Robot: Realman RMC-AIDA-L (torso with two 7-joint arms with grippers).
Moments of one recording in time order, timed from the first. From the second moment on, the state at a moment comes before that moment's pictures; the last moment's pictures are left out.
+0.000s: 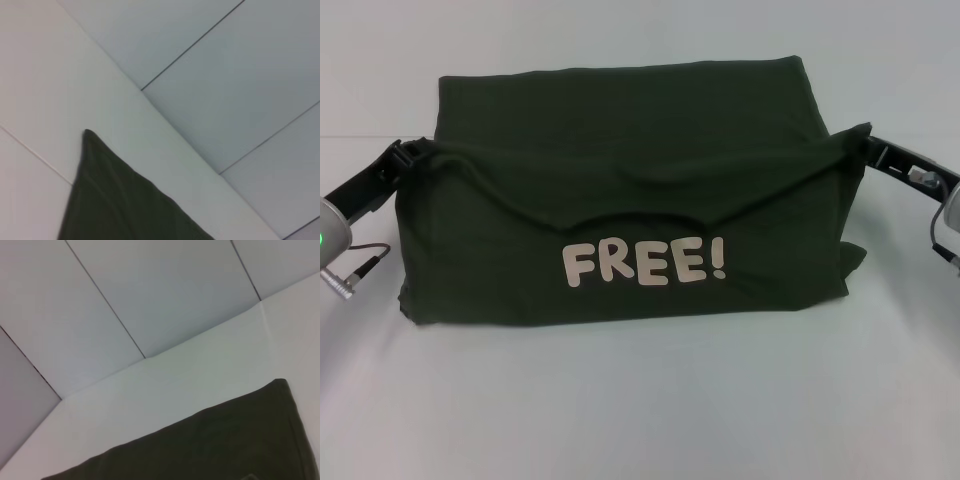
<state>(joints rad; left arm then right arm) -0.67 -2.12 0.12 0.43 1.90 0.93 -1.82 0.76 2.09 -0.12 -0.32 -1.98 -0.86 1.49</state>
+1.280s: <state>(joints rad) -0.68 -2.16 0.11 0.24 1.52 0.82 -1.35 0.75 2.09 -0.11 -0.23 -1.83 -0.85 1.33</state>
